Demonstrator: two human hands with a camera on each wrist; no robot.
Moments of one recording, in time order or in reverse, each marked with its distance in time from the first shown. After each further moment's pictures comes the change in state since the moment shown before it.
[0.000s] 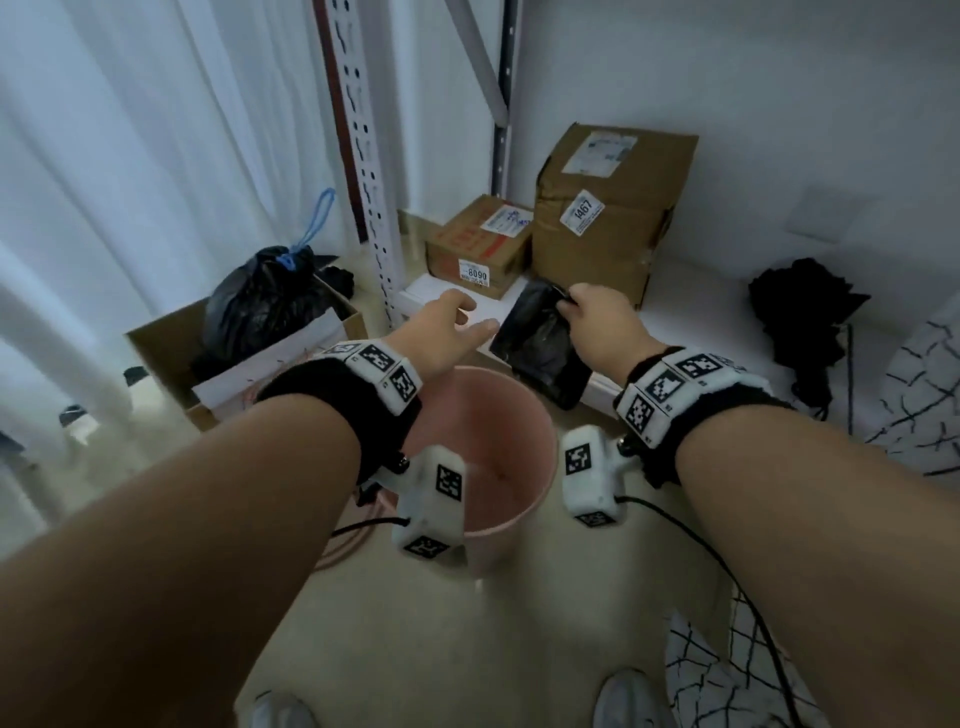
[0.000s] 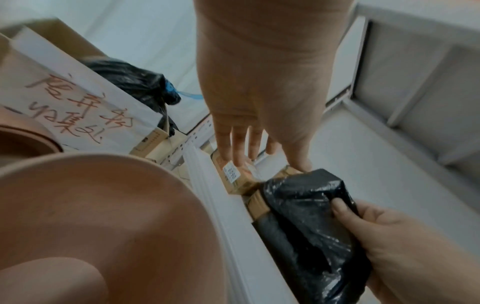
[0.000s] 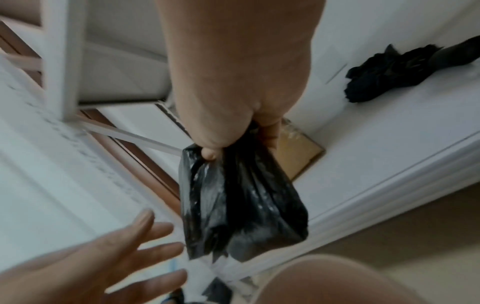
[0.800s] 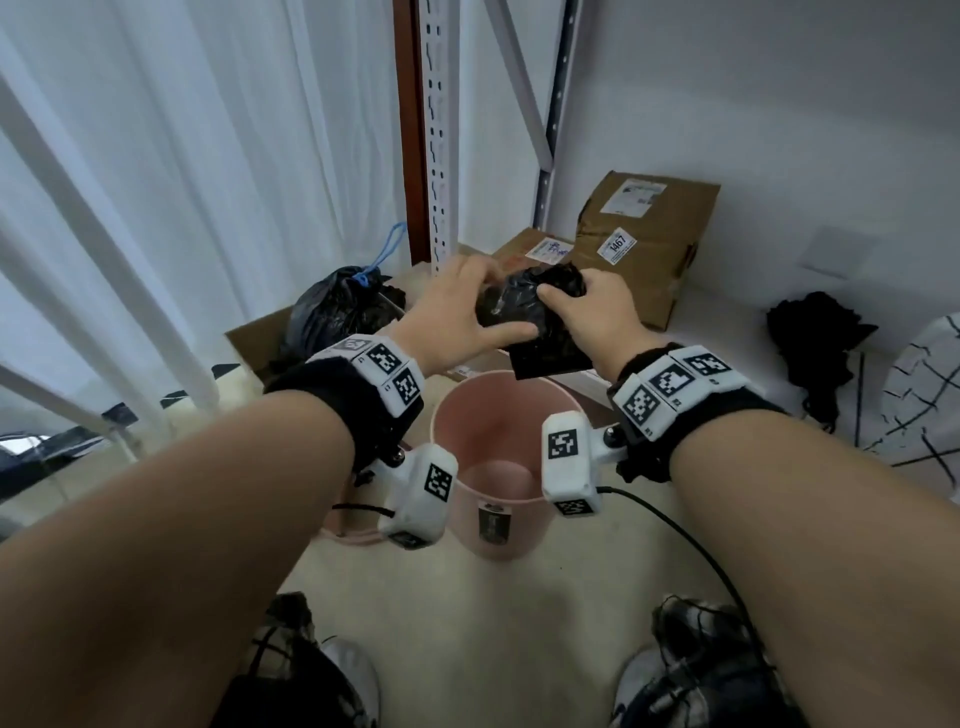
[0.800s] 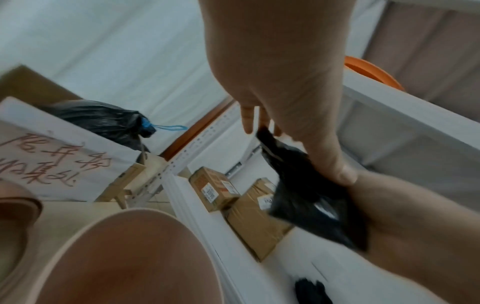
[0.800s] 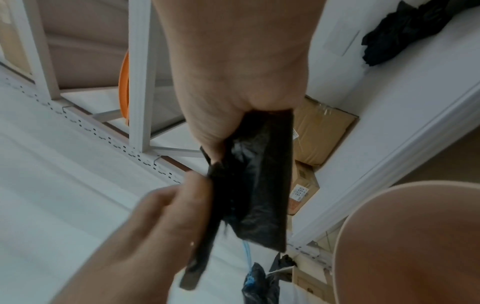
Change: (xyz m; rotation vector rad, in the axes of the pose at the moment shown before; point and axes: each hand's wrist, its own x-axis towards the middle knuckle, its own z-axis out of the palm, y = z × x) left_hand -0.084 0.012 -0.064 0.226 0.300 0.375; right_hand -0.051 -0.095 -0.021 0.552 0.187 -0.004
